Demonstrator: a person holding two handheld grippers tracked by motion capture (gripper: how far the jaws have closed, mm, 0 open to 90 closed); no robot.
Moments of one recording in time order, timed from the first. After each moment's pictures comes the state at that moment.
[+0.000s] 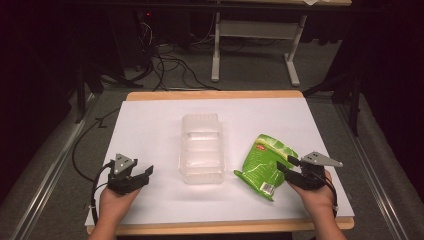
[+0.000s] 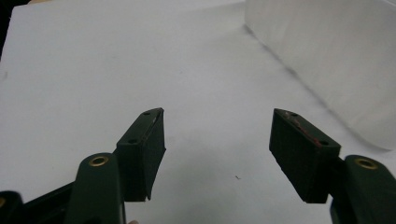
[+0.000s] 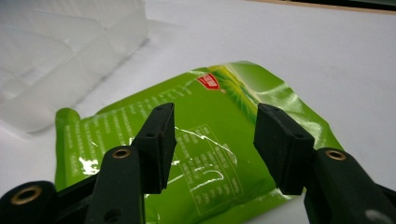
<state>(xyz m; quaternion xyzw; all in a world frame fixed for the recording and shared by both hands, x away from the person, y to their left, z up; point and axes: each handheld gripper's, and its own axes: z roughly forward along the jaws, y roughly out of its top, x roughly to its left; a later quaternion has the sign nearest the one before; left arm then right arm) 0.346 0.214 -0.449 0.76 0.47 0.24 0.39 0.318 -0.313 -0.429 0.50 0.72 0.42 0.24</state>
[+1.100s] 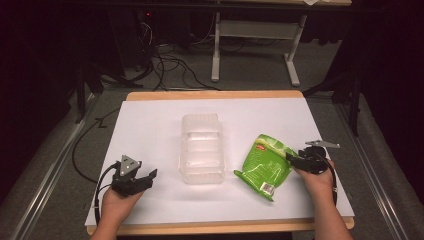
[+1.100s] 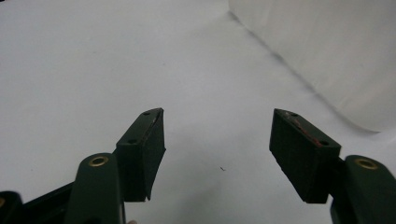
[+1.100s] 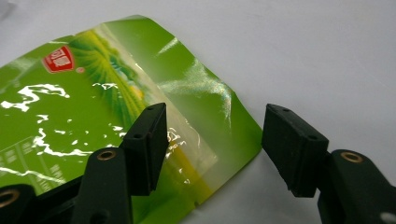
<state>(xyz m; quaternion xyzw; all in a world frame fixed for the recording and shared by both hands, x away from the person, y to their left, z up) 0.343 0.204 -0.451 0.78 0.45 0.23 0.38 0.383 -0.361 -0.471 0.61 0.69 0.33 0.21</state>
